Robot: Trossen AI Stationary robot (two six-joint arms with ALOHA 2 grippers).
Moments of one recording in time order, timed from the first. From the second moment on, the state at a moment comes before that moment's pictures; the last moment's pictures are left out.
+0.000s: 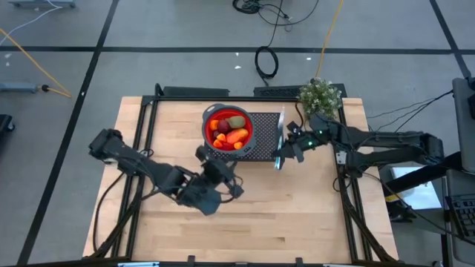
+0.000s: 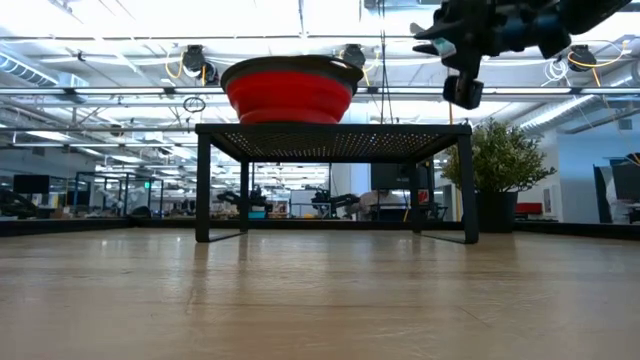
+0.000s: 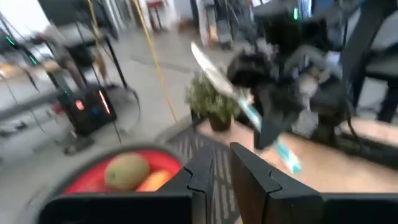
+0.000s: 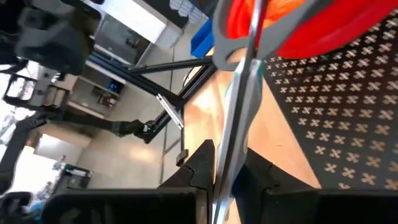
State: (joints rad) left arm -0.48 1.72 1.62 -0.44 -1.20 -0.41; right arm -0.23 0.99 0.62 0.11 -0.51 0.80
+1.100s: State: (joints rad) left arm -0.43 1.57 1.62 -1.55 -1.07 -1.14; right arm -0.31 1.09 0.62 0.21 -0.82 1.06
